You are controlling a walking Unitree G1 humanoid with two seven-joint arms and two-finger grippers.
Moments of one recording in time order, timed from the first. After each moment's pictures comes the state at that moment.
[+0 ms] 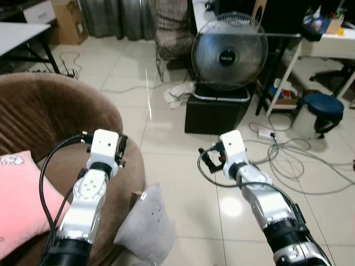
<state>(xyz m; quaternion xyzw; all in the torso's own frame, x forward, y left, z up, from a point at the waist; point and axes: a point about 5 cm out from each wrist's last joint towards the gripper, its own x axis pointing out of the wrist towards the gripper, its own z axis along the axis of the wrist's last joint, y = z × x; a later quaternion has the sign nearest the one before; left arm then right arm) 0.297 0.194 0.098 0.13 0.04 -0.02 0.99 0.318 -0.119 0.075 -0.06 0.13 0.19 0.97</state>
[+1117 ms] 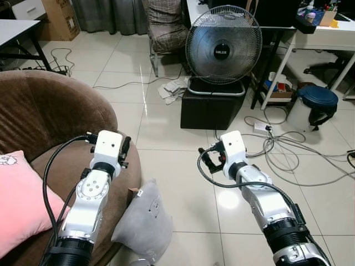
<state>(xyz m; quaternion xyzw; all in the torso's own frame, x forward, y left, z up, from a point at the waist) 0.297 0.189 0.096 0.13 0.05 -0.04 0.99 0.317 -0.119 0.074 -0.06 0.13 0.19 0.97</state>
